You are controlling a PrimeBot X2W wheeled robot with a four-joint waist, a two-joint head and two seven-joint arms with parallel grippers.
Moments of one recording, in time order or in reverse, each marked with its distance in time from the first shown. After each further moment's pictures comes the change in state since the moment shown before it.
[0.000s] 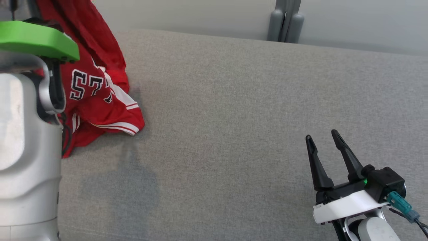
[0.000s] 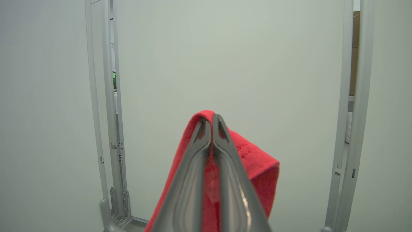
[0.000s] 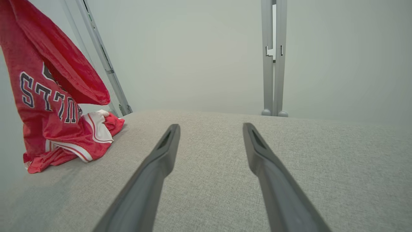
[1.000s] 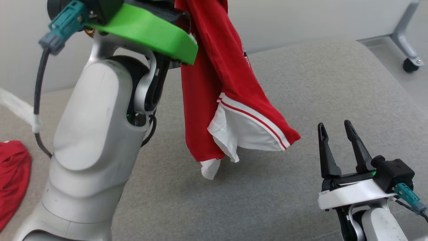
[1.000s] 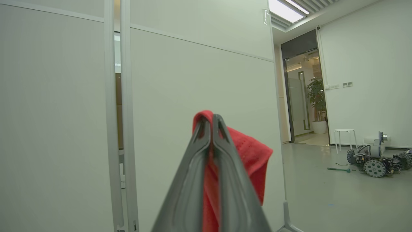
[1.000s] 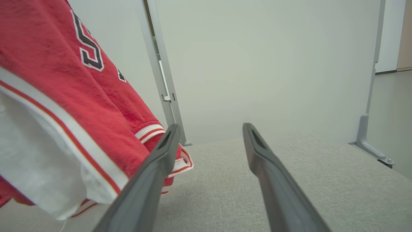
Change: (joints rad) left arm -0.071 -0.187 -0.276 -0.265 -0.066 -0.032 0.152; right arm -0.039 0.069 -0.096 0.029 -0.030 0.000 0.000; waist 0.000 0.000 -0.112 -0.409
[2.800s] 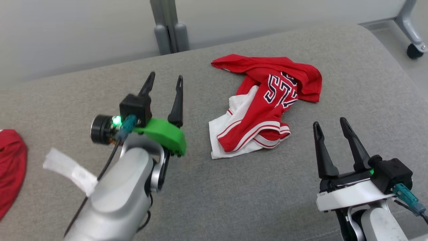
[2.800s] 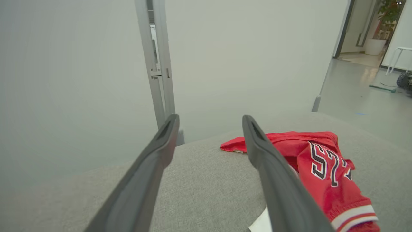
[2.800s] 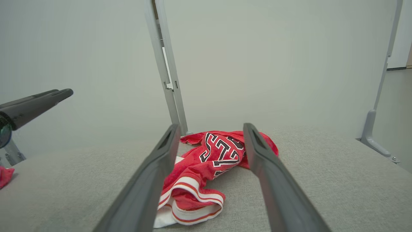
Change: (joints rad) left arm 0.217 0.102 -0.314 0.503 -0.200 0.152 -0.341; right arm -0.004 -0.015 0.028 -0.028 -0.012 0.000 0.000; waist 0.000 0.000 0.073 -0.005
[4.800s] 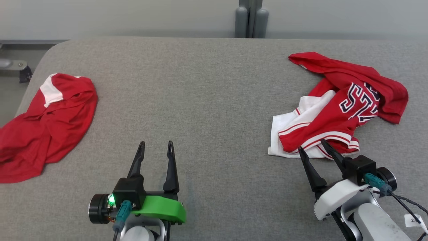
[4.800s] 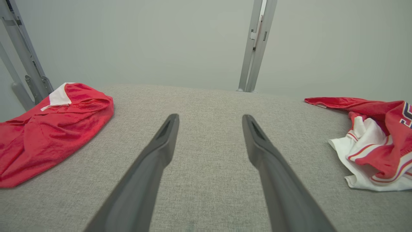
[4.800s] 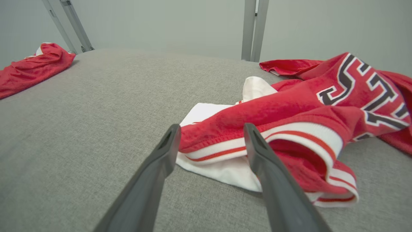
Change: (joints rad) left arm 0.568 -0.121 0.345 -0.356 0.346 -0.019 -0.001; right arm -0.128 -0.169 0.202 0.367 0.065 0.000 0.001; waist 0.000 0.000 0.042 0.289
